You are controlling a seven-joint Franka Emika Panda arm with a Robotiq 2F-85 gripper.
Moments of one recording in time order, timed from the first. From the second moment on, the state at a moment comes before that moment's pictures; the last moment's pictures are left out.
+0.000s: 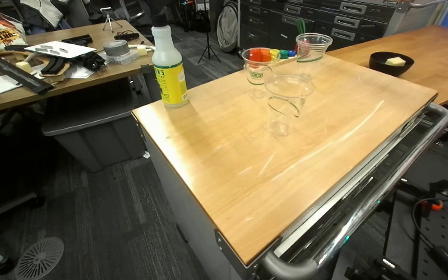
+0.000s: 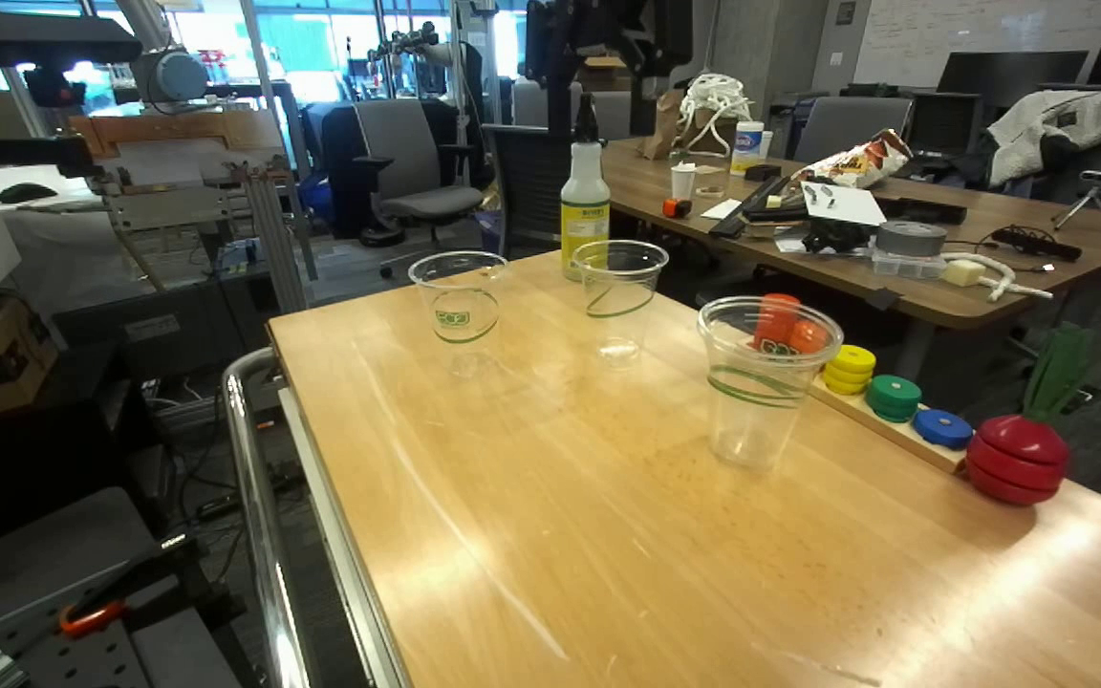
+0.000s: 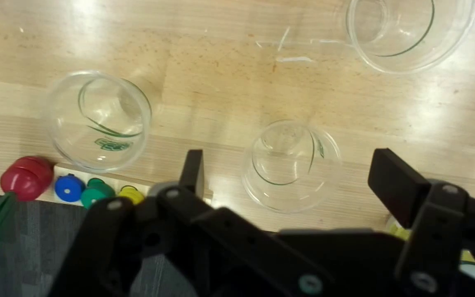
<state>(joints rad) -0.05 0.04 -0.05 -1.83 -0.10 1.82 0.05</state>
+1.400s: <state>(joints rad) -0.03 0.39 -0.02 -1.60 -0.05 1.89 0.05</state>
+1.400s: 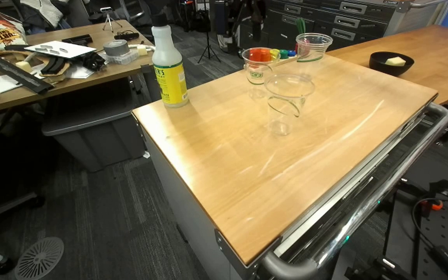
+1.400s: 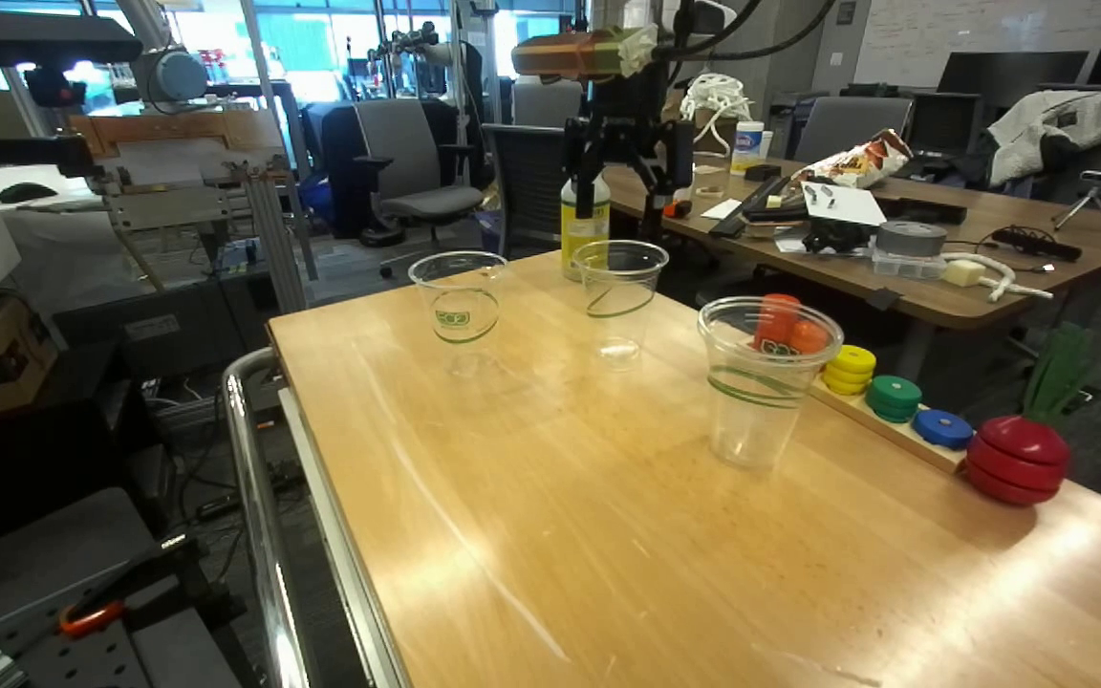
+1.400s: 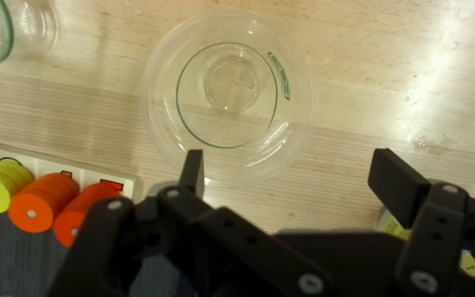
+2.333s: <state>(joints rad) -0.03 0.44 -0.03 -1.60 -0.01 1.89 0.05</state>
